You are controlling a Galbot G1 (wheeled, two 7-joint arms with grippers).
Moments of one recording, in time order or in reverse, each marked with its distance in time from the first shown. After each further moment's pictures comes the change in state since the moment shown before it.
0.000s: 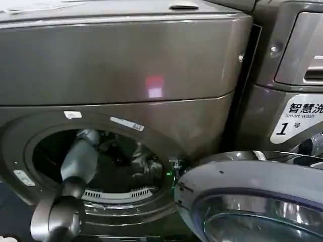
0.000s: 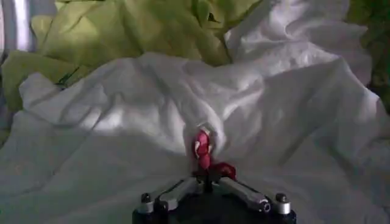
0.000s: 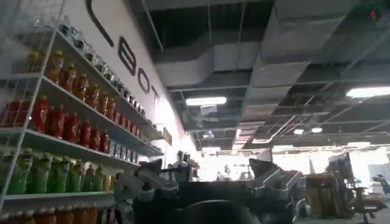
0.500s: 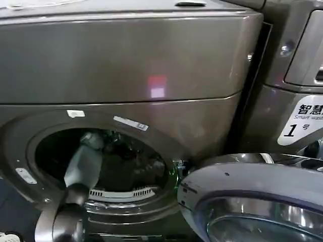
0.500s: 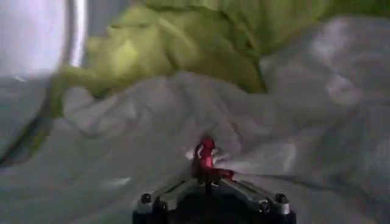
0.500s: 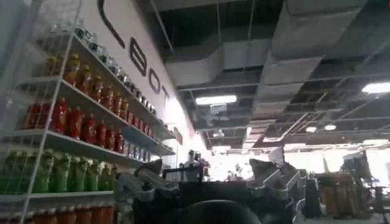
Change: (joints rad) left arm 0.061 -0.031 0.008 -0.079 -0.220 0.052 -0.189; right arm 0.011 0.005 -0.023 0.025 0.018 -0.011 -0.002
